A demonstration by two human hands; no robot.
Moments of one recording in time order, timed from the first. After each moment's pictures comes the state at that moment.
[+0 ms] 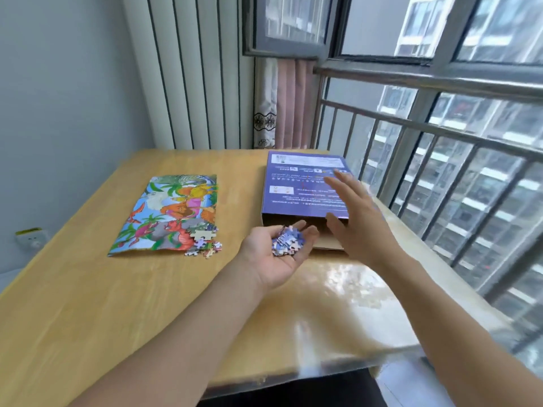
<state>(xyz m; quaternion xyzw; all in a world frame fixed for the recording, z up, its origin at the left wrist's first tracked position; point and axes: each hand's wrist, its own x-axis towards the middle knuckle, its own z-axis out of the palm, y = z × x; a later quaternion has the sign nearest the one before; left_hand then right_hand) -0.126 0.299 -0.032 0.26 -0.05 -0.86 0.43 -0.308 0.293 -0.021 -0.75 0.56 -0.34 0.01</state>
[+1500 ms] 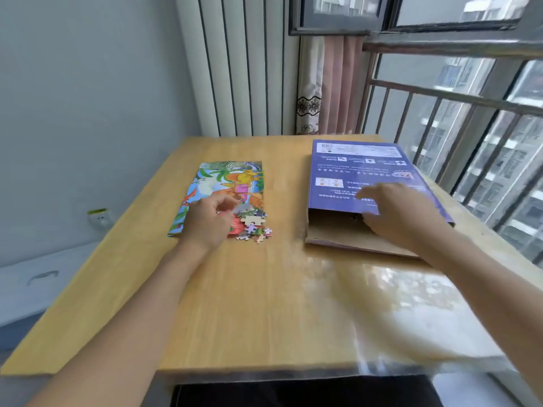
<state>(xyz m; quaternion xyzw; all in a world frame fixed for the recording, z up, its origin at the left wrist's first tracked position) 0.050 0.259 -0.072 0.65 -0.61 -0.17 0.43 -0.268 0.279 -0.008 -0.76 0.64 -0.09 -0.05</state>
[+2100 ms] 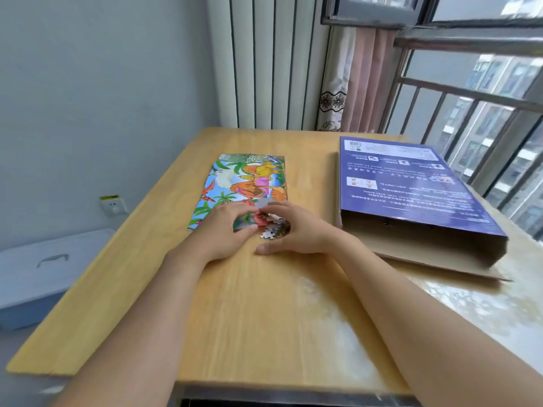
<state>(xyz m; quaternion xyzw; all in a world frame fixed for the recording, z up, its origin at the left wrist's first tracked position) 0.096 0.243 -0.107 0.60 -0.74 -0.14 0.29 -0.110 0.204 -0.094 -0.85 0.44 -0.14 0.25</state>
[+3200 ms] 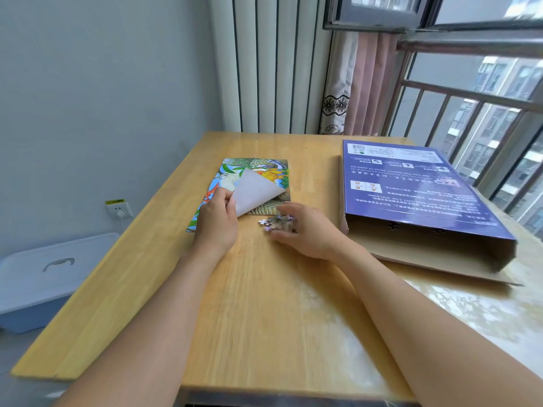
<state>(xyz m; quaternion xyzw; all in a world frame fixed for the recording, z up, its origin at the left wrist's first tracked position) 0.093 0.225 -0.115 0.66 -0.59 -0.06 0.46 -0.113 0.215 -0.090 -0.83 0.49 -0.20 0.19</state>
